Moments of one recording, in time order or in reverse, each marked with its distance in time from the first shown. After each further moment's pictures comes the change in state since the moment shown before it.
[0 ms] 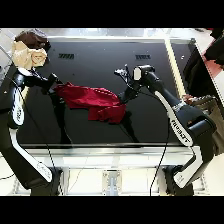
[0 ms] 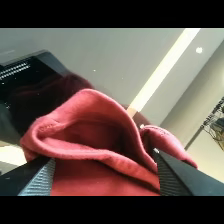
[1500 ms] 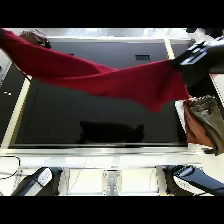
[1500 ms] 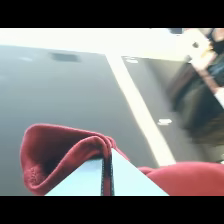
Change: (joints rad) left arm 0.165 1.035 0.001 -0.263 -0.271 0.501; right arm 0.002 0.704 0.354 -0.069 0.315 0.054
